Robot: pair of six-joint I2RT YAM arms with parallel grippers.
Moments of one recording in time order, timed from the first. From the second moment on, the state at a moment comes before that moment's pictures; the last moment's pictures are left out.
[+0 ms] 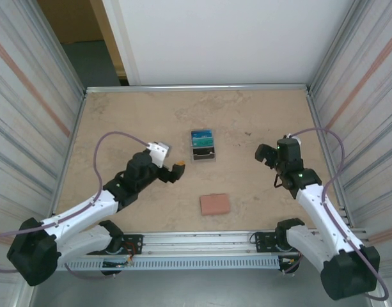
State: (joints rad) left arm -0.74 0.99 0.50 0.07 -0.12 -0.12; right arm 0.25 0.86 0.65 -0.56 0.20 0.61
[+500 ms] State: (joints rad) left arm -0.95 1.19 0.50 0.07 -0.20 -0.36; right arm 0.77 0.68 0.55 -0.80 0.11 1.13
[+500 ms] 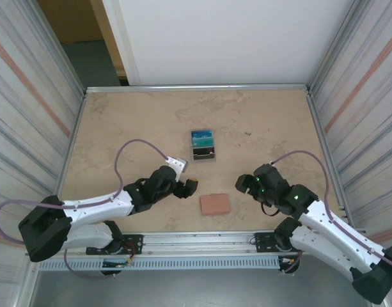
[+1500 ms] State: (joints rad) left arm -1.04 1.50 0.63 0.13 -0.22 -0.40; right arm 1.12 0.88 0.33 -0.37 0.09 1.56
